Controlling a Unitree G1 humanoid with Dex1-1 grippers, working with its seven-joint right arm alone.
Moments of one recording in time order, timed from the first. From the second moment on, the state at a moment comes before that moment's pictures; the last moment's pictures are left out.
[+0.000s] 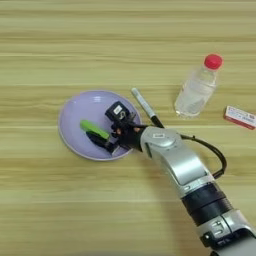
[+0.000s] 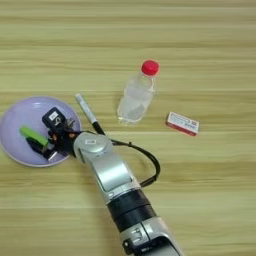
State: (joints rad) arm -0.29 -0.18 0.29 0.16 0.01 0.42 0.55
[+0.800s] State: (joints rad) arm -0.30 -0.18 0.29 0.17 0.00 0.41 0.53
